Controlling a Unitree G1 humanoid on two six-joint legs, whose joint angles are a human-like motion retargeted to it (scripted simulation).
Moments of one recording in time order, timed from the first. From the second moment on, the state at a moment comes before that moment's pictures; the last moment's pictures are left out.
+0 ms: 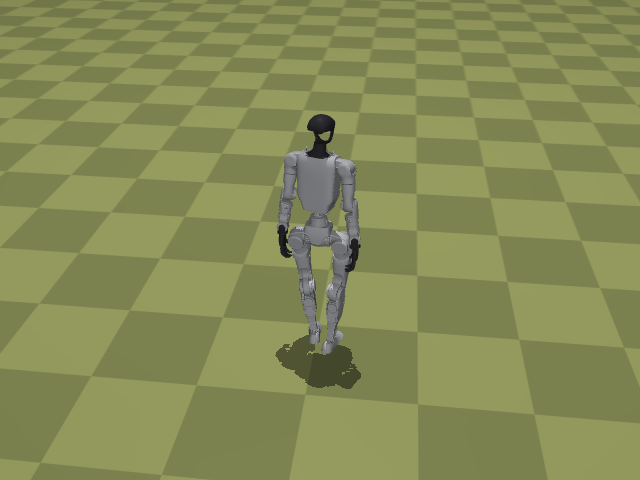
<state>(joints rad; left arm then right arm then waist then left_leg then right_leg) 0.10 0.10 0.41 1.52 0.17 -0.04 -0.13 0.09 -0.14 0.02 1.40 -0.39 0.04 0.14 -0.19 0.01 0.02 -0.12 -0.06 0.26 0.03 0.03 0.11 -0.08 0.04 -0.20 0.13 -0.07 -0.01</state>
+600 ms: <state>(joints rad) 0.10 0.10 0.38 1.53 0.15 -0.04 -0.13 0.11 -0.14 -0.02 1.43 -0.38 0.04 0.15 -0.14 0.01 0.01 -0.05 -0.06 0.29 0.03 -0.01 0.10 -0.06 0.03 -0.24 0.05 -0.06 -0.07</state>
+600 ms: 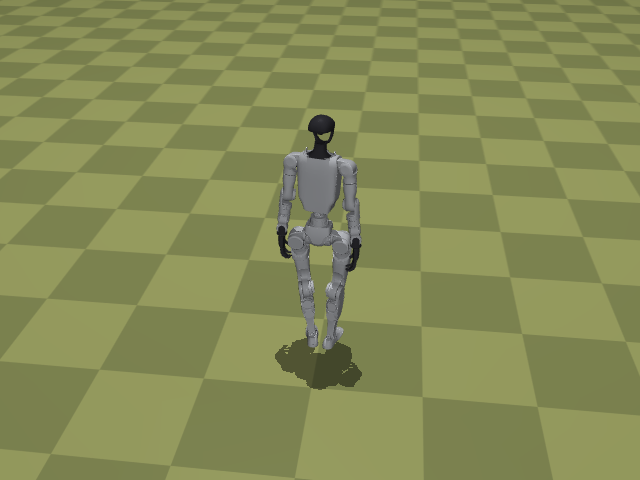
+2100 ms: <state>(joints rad) 0.03 0.14 0.43 1.54 0.18 -0.03 -0.13 0.11 -0.11 0.05 1.46 -0.43 0.02 0.12 0.23 -0.06 0.04 -0.09 -0.21 0.03 0.00 0.15 0.07 0.14 -0.04 -0.66 0.09 -0.25 0.02</state>
